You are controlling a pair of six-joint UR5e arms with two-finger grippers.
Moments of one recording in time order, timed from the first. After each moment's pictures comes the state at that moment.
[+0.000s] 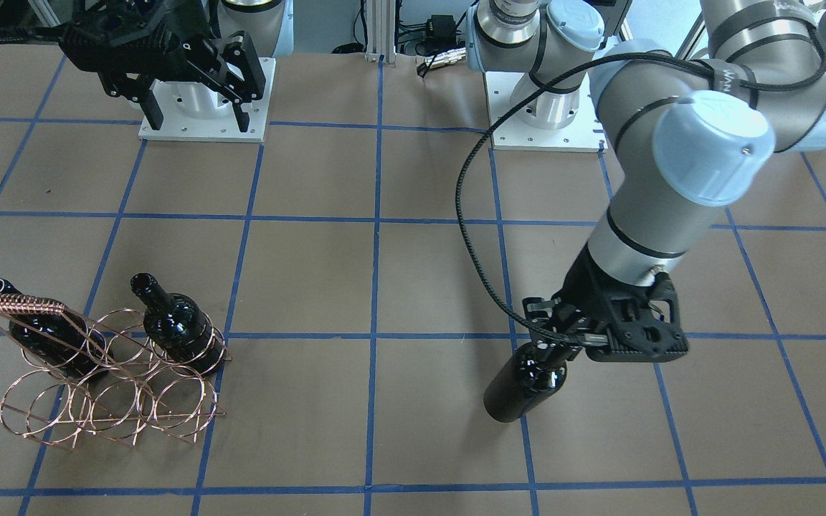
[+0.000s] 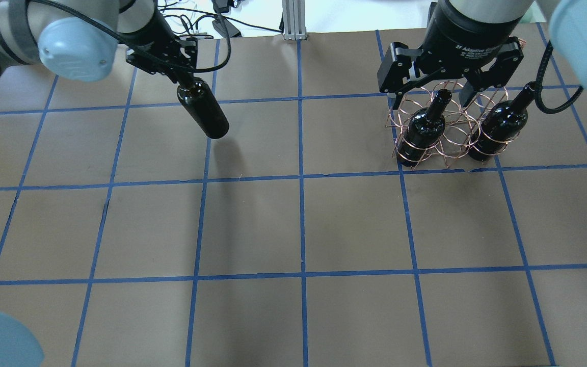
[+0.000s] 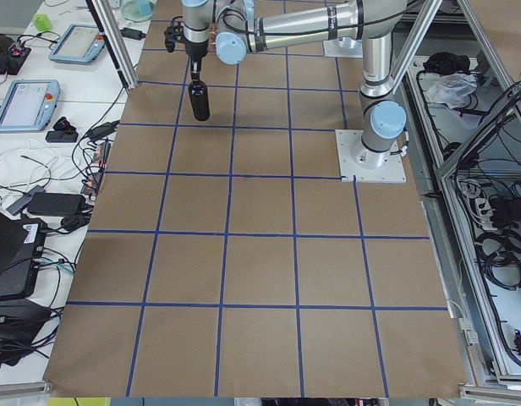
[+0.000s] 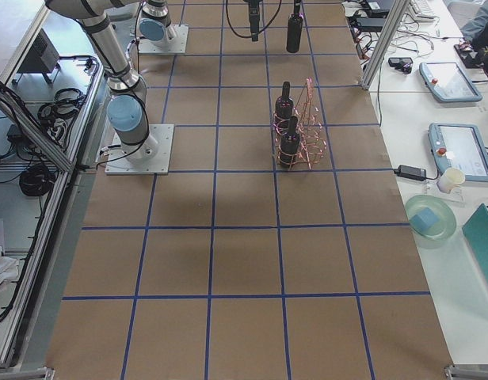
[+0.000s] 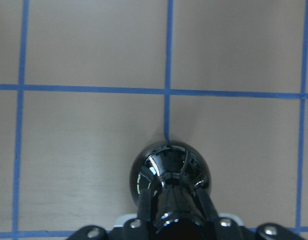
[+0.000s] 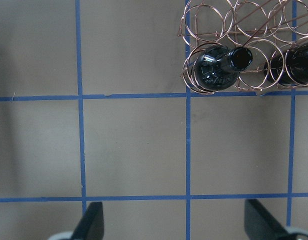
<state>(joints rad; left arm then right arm) -1.61 -1.88 -1.46 -1.19 1.49 -0.08 1.69 -1.62 1.47 -1.49 -1.57 0.12</state>
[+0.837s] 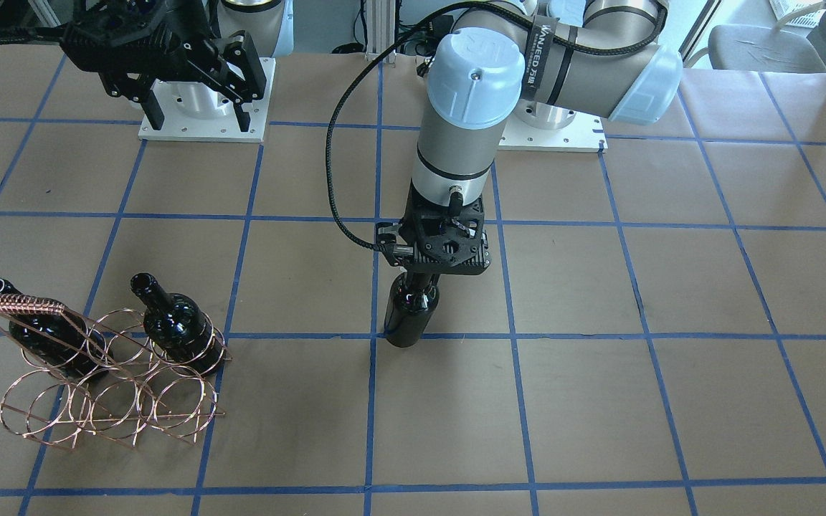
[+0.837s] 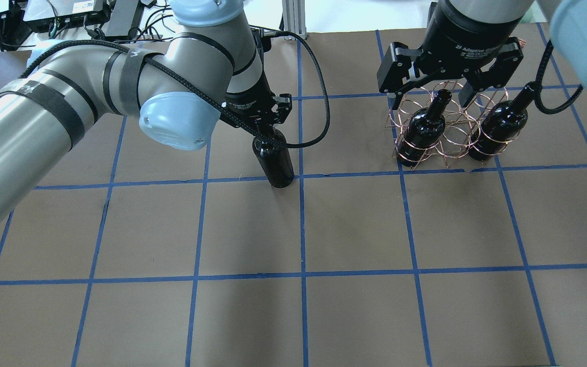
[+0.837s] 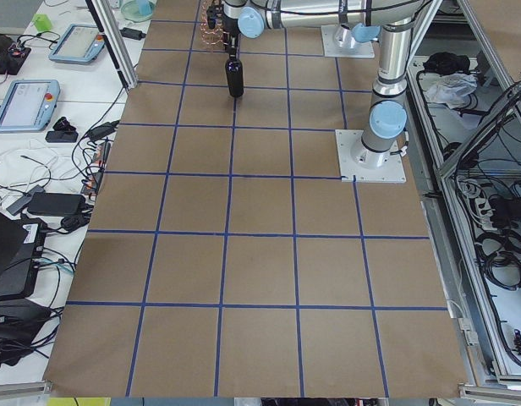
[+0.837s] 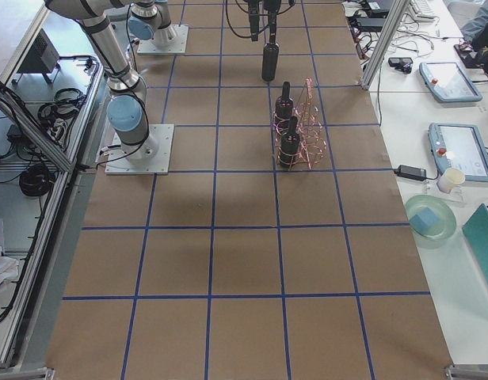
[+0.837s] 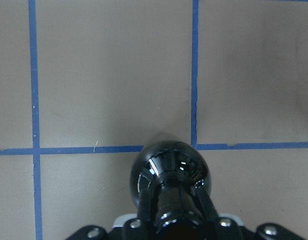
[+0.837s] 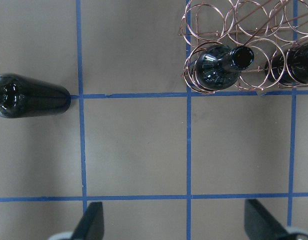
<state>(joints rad) -1.86 -1.82 -1.60 -1.18 1.53 -0.30 1.69 -1.62 1.47 -1.49 -1.57 0.13</state>
